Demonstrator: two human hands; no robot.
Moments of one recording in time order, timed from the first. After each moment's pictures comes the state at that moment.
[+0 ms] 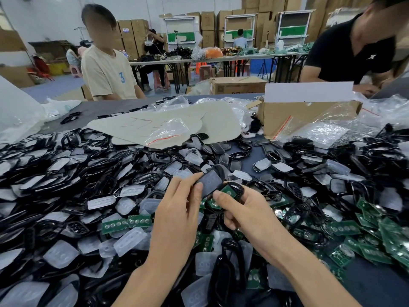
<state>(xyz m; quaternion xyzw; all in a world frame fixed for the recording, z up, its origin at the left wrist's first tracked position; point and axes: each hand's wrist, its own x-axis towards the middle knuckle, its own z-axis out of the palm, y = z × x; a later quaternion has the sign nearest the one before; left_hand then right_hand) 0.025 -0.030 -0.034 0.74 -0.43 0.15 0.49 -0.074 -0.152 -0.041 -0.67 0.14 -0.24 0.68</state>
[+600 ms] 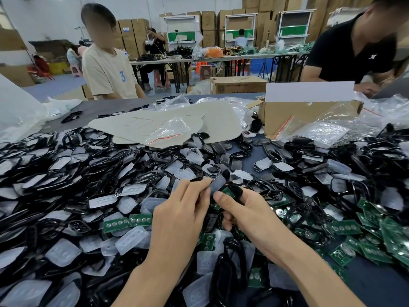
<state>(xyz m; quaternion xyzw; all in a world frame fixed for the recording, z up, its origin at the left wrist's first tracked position) 0.028 -0.028 -0.038 0.73 -0.49 0.30 0.39 -0.077 -0.149 -0.035 -0.66 0.12 -0.20 0.71</state>
